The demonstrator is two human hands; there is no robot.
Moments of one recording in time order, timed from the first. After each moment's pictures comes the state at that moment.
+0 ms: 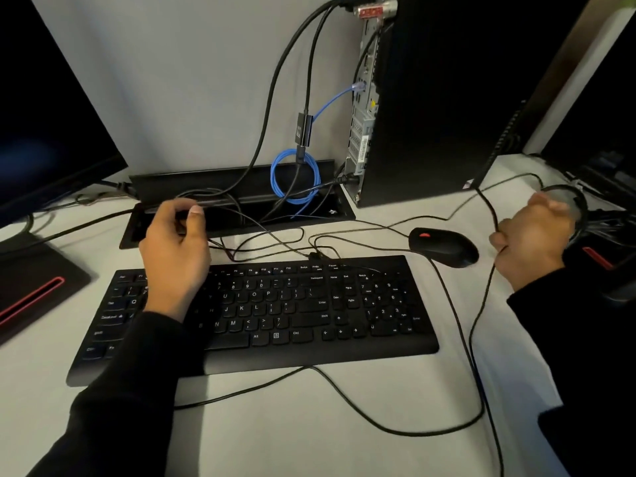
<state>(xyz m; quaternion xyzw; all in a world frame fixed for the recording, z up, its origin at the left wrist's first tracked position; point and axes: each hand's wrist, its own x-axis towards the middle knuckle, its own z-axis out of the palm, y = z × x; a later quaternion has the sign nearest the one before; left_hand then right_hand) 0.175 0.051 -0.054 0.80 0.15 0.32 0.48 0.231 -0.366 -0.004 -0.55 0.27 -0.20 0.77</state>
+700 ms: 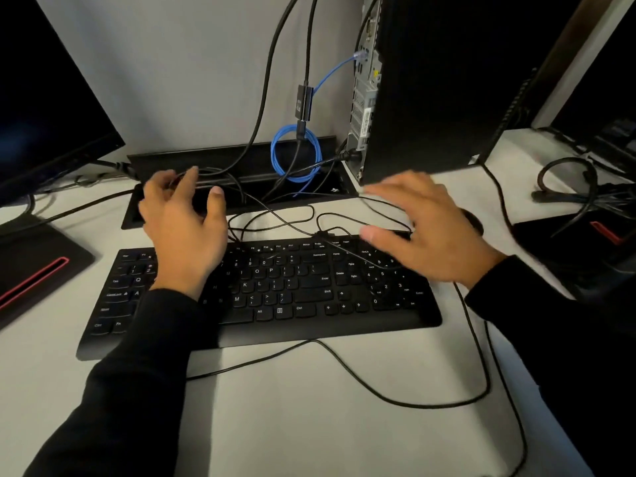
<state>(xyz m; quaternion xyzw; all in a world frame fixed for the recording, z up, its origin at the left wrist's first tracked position) 0.168 0.038 -0.047 0.89 0.15 0.31 0.31 0.186 -0.288 -0.010 -0.93 -0.28 -0.12 0.22</state>
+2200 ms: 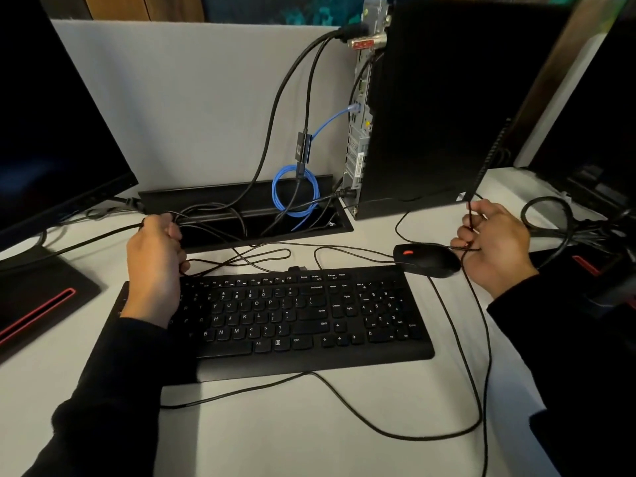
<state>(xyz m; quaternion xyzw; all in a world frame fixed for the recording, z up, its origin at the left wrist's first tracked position) 0.177 0.070 -0.032 0.61 0.24 0.23 0.71 0.230 -0.342 -0.005 -0.54 0.22 -0.12 0.80</state>
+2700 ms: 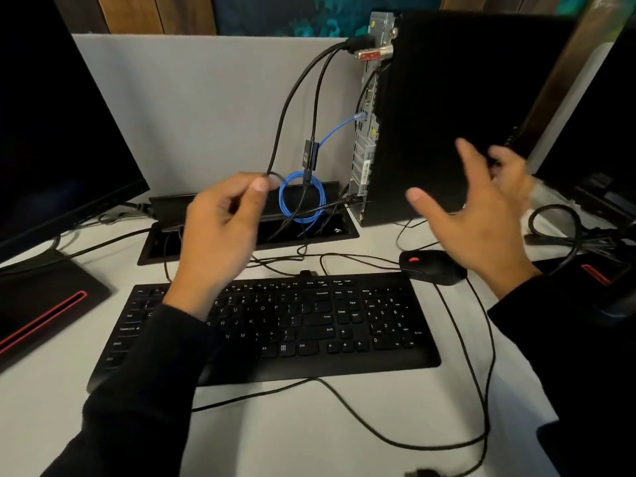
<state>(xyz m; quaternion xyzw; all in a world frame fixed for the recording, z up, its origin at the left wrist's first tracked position) 0.157 -0.002 0.034 0.81 -0.09 0.30 0.49 0.199 -0.303 0.040 -0.91 -0.01 -0.28 0.29</state>
